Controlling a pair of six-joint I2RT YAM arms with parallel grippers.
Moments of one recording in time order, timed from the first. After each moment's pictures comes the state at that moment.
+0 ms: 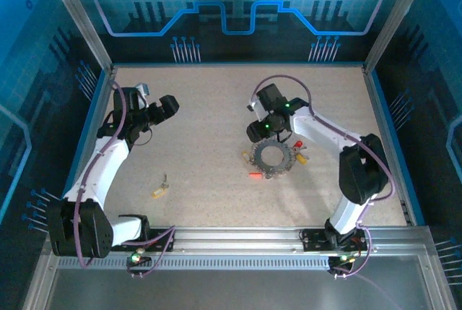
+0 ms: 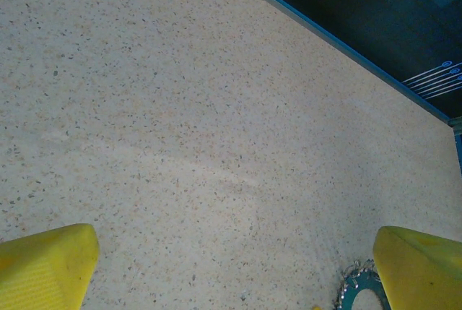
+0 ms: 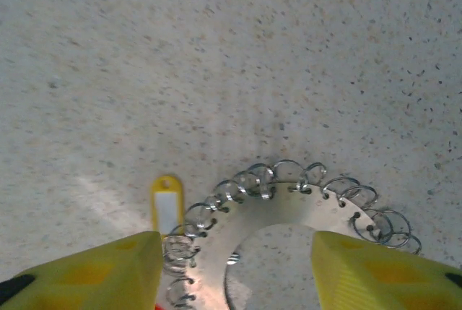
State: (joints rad) left arm 0.03 1.23 0.95 -0.37 0.27 -0.56; right arm 0.53 1.79 1.36 -0.76 -0.05 0.02
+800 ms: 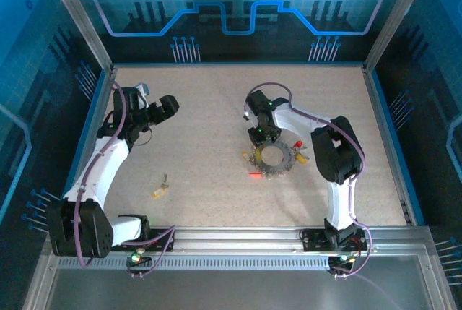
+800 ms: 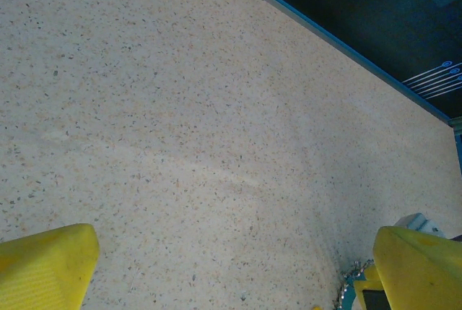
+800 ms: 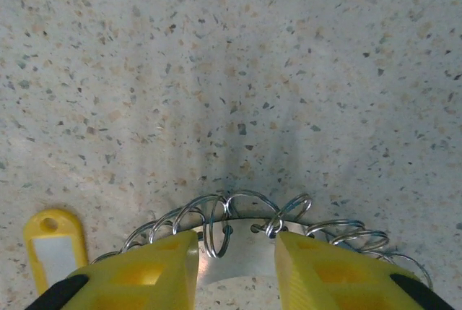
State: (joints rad) left arm 0.03 1.23 0.95 -0.37 0.27 -0.56; right arm 0.54 1.99 1.45 -0.81 0.03 -0.01
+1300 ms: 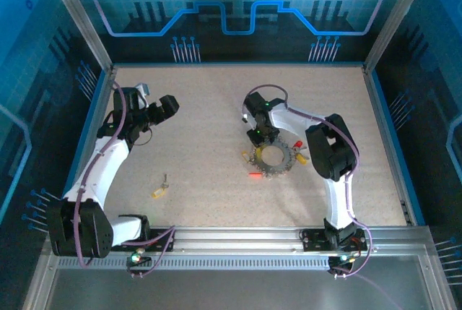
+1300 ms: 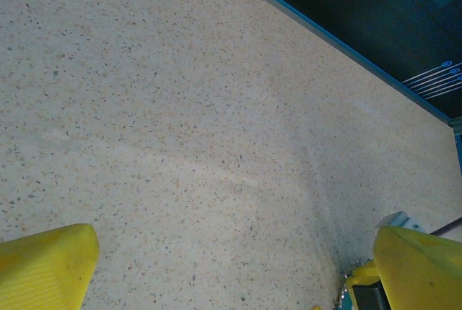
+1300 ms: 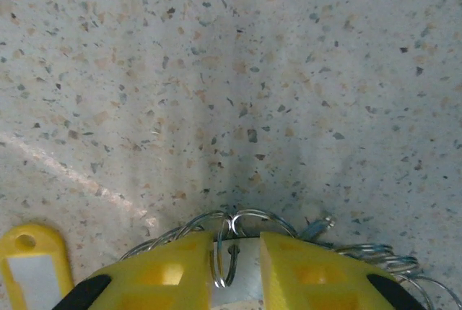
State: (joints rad) left arm 0.03 1.23 0.95 -0.37 0.27 -0.56; right arm 0.54 2.05 1.48 -0.82 0.03 -0.02
